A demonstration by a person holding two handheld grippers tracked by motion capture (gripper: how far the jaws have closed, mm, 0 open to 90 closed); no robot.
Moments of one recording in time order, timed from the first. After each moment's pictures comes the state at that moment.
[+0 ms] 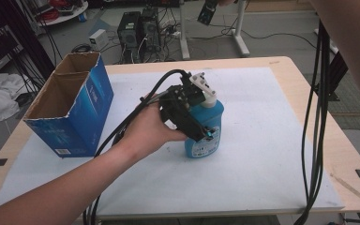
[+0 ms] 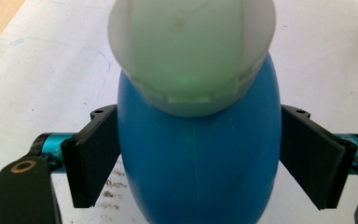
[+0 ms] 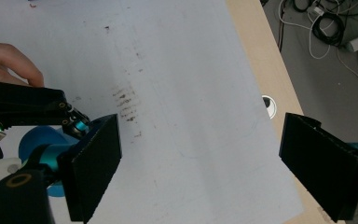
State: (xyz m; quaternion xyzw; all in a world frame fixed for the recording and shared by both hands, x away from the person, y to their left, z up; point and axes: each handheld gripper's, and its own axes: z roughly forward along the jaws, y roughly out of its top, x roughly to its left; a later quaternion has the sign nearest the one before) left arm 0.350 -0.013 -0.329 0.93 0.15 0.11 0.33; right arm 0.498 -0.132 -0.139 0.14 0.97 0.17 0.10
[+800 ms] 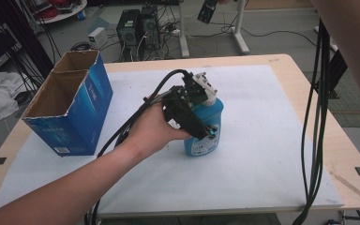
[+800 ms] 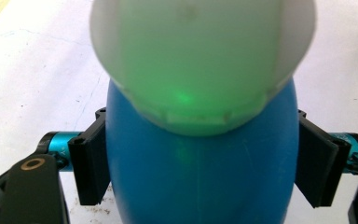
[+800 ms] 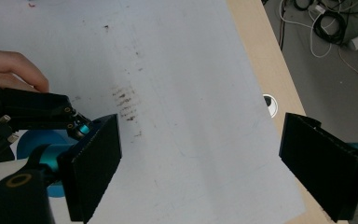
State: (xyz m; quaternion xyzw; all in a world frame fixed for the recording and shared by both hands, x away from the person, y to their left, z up) left arm 0.353 -0.018 -0.336 0.93 0.16 0.09 0.33; right arm 0.500 -0.133 -0.142 0.15 0.97 0.17 0.09
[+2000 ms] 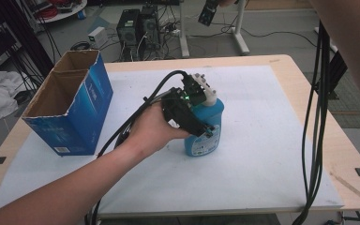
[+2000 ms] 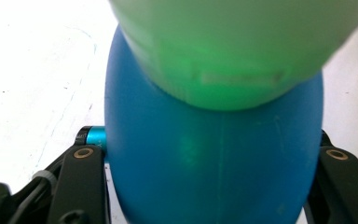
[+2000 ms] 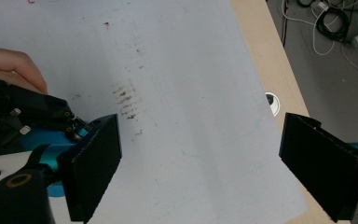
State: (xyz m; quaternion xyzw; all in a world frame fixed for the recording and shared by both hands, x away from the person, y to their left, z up) left arm 0.358 -0.015 -0.340 0.93 0.18 0.07 0.32; right arm 0.500 -0.132 -0.145 0.15 0.97 0.17 0.09
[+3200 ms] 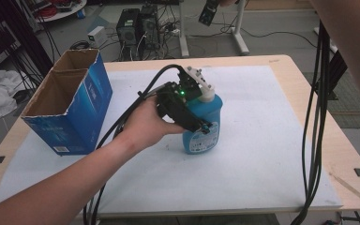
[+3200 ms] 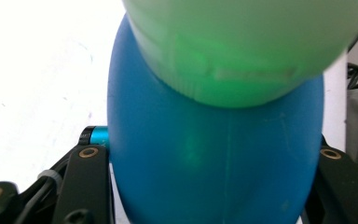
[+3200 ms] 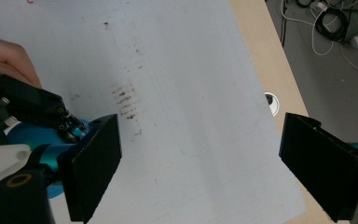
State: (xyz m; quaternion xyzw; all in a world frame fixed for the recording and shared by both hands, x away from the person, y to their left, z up) left arm 0.363 -0.003 -0.325 0.93 0.15 0.05 0.34; right arm 0.500 -0.132 -0.145 0.15 0.97 0.17 0.09
